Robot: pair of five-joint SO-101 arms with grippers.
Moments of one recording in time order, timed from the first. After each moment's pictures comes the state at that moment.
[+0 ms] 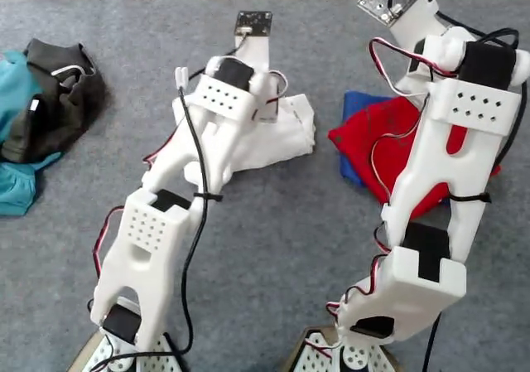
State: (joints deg) left arm 21.2 43.8 -49.4 78.5 21.0; right arm 14.6 10.2 -39.9 94.2 57.9
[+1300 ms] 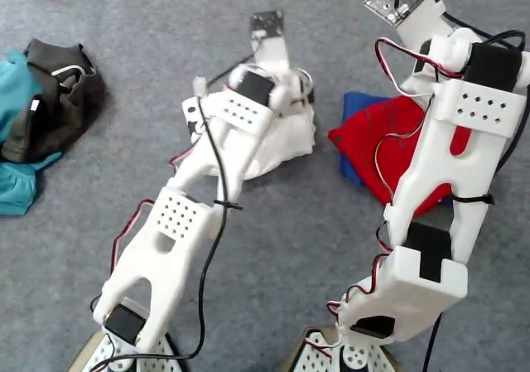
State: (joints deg) left arm 22.7 63.1 -82.2 77.9 29.4; right arm 15.8 10.2 -39.9 93.1 57.9
